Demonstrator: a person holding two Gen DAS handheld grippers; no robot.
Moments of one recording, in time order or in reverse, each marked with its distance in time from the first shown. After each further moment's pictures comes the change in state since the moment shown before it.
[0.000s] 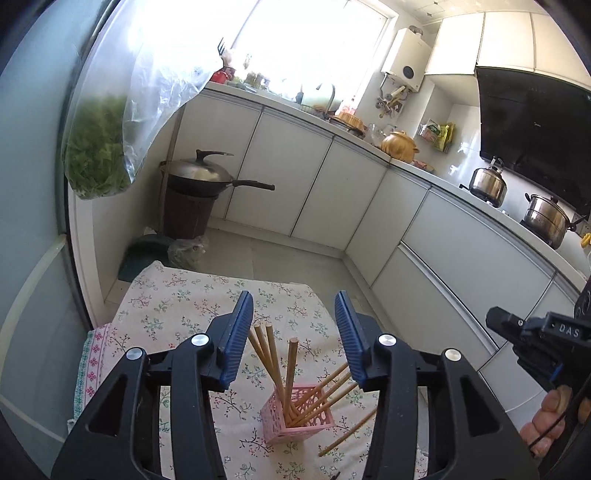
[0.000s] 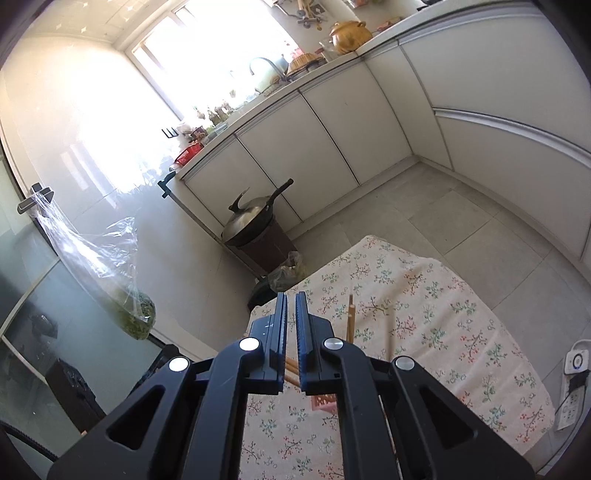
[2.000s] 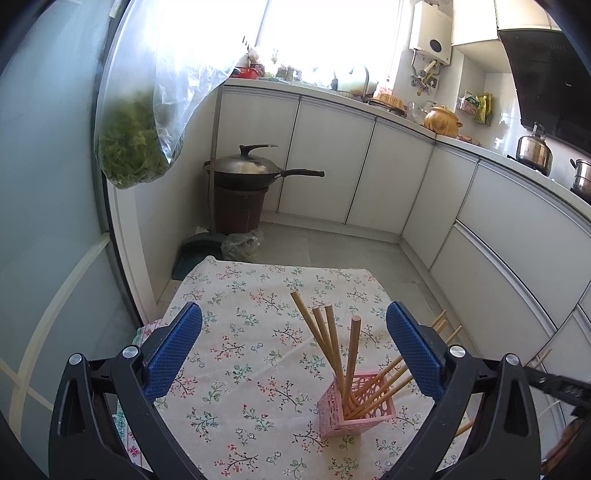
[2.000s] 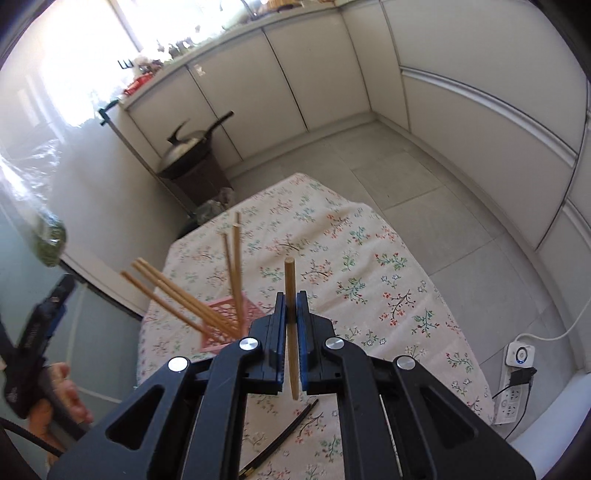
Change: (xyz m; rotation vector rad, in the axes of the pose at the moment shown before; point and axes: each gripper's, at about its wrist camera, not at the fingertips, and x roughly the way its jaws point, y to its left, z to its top) left arm 0.018 0.006 -0.020 0.072 0.038 0.239; right arm 0.025 -0.074 -0.036 -0.103 0.222 -0.221
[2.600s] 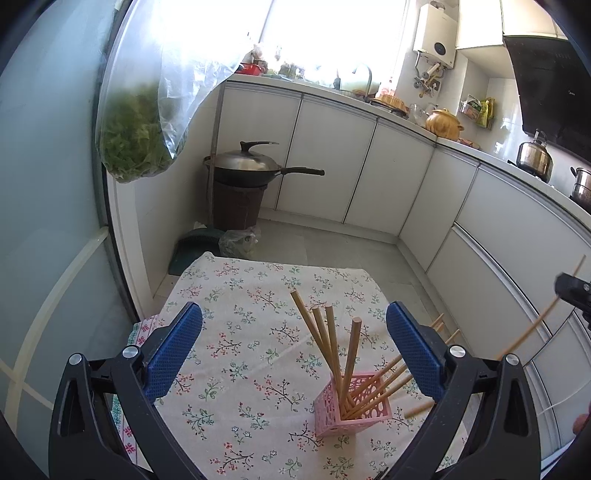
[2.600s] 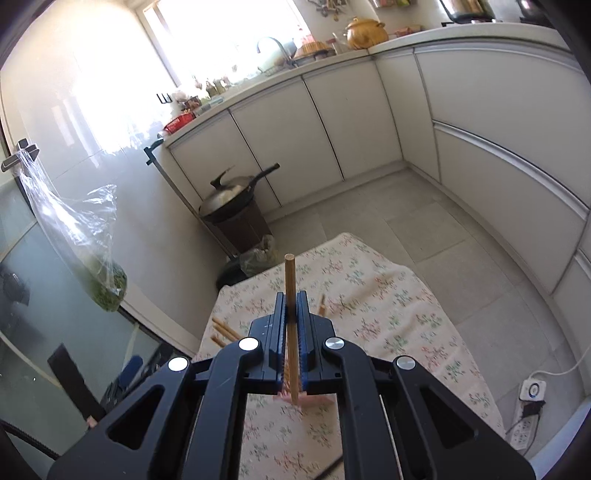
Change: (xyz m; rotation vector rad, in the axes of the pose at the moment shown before) left arm 0.004 0.008 0.001 -0.030 0.010 -0.012; right arm -0.051 0.071 0.052 -0.033 -0.161 0.094
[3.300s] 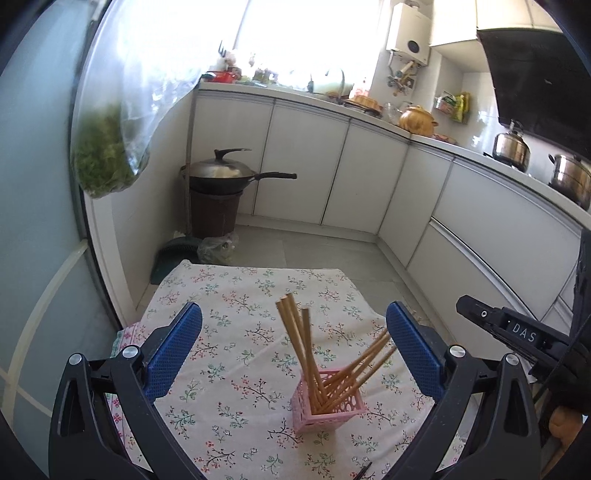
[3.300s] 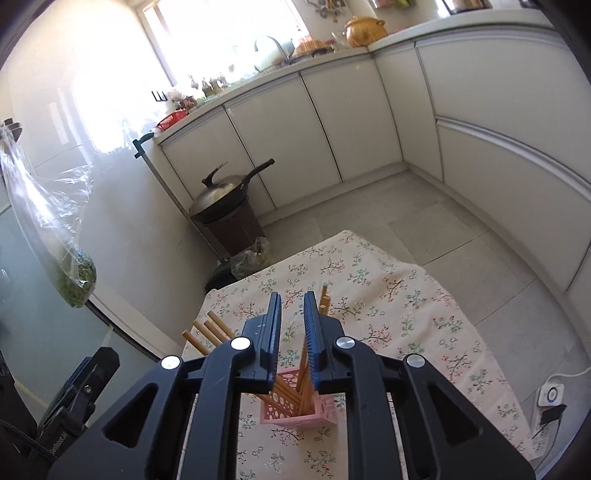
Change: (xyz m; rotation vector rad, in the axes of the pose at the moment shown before) left arm -0.021 -0.036 -0.007 0.073 -0.022 -0.068; right arm 0.064 -0.004 -0.038 -0.015 -0.040 -0.027
